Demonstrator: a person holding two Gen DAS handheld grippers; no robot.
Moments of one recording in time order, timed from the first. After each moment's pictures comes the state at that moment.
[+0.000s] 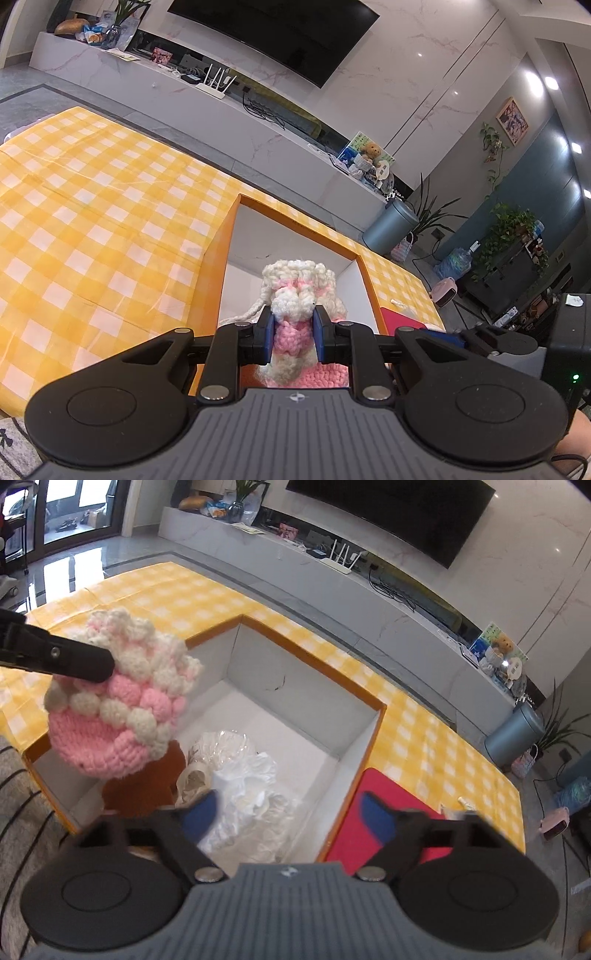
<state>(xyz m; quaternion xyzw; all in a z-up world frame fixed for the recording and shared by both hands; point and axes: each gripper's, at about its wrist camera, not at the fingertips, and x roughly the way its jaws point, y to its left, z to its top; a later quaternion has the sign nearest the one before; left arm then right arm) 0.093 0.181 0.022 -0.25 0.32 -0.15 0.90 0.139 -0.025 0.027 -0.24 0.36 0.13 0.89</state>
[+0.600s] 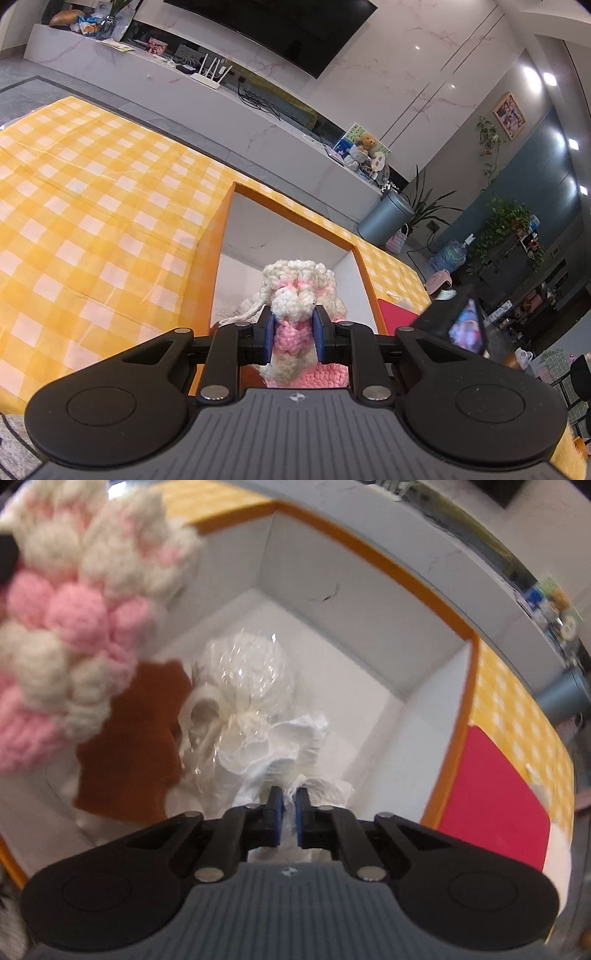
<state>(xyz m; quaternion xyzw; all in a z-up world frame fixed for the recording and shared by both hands) 0.098 0.179 0.014 -0.25 0.34 -0.16 0.89 0.209 0.000 -0.060 -0.26 0.49 0.17 0.81</state>
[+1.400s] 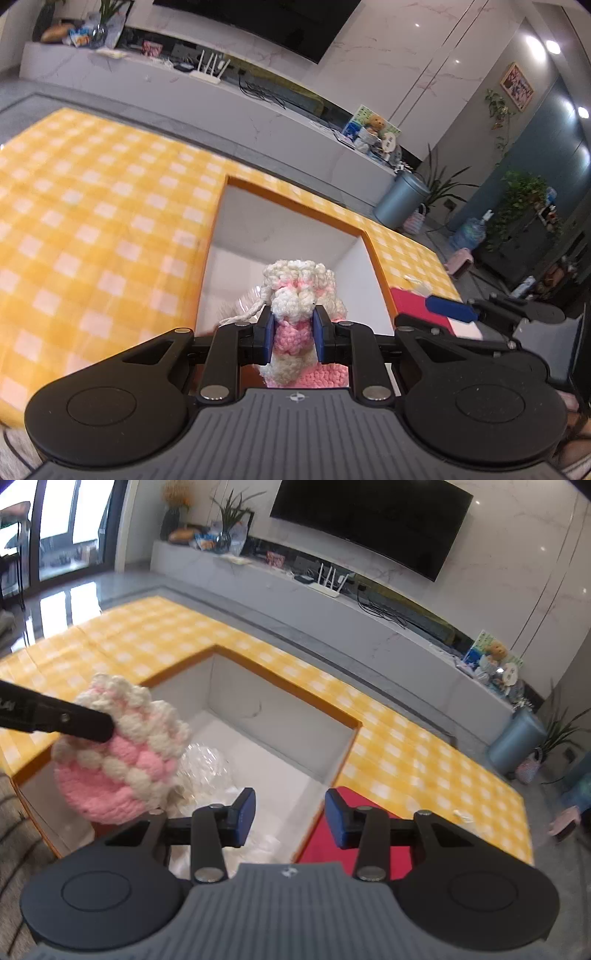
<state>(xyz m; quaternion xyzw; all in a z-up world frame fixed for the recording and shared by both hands) 0.113 0.150 0.022 -0.19 0.36 -0.14 0.90 0.153 -0.044 0.027 -0.19 0.32 0.14 0.92</state>
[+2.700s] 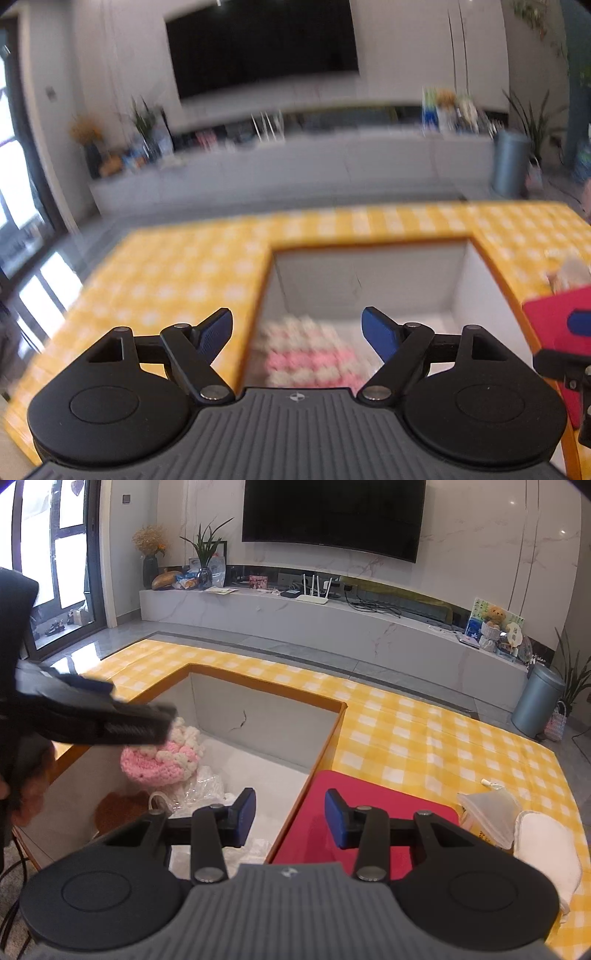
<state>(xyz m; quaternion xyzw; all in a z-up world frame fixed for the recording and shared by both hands) 0.152 0.049 0.026 0.07 0.29 0.05 0.95 0.172 -0.091 0.004 -0.08 0.31 0.15 0.94</state>
